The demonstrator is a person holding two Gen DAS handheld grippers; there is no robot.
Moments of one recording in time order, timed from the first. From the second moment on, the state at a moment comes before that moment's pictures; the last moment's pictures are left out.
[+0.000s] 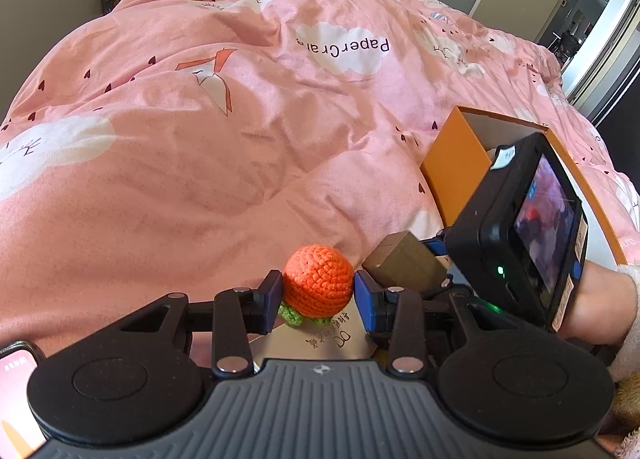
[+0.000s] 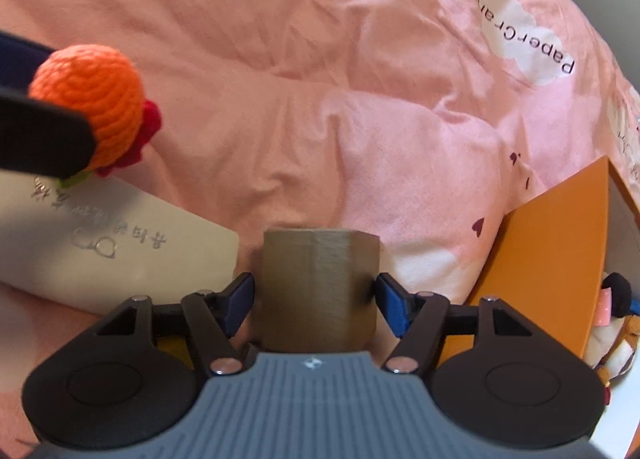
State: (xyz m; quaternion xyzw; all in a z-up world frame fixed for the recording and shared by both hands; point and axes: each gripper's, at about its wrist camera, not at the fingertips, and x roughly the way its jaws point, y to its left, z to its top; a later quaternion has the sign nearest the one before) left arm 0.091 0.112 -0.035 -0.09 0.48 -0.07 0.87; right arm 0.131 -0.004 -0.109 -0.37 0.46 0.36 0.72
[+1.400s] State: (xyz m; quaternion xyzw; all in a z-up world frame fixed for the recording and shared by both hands) left arm 0.145 -0.109 -0.017 0.11 0.42 -0.37 0.82; right arm 0.222 -0.223 -0.064 -0.24 0.59 0.21 0.75
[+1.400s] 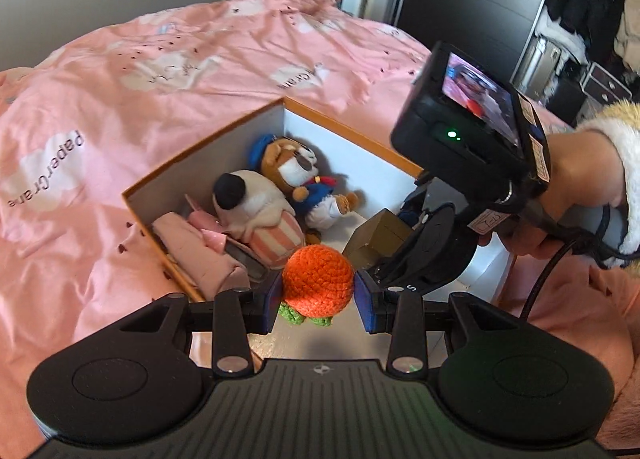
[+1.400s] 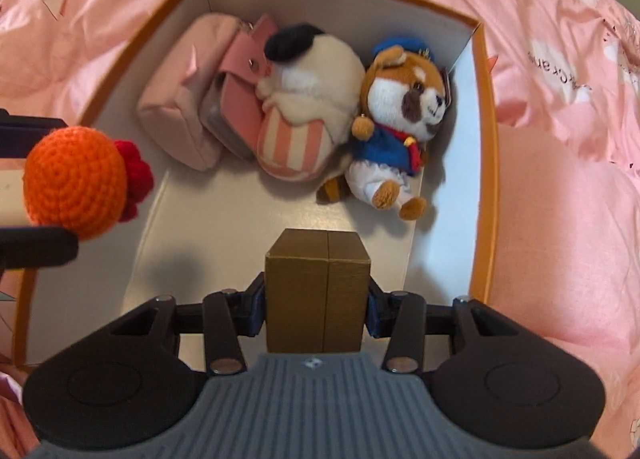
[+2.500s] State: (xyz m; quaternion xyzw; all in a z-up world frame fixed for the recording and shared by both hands) left arm 0.169 -0.128 -0.052 0.16 0.43 -0.39 0.80; right arm 0.214 -0.221 -0.056 -0.27 0.52 0.12 0.80
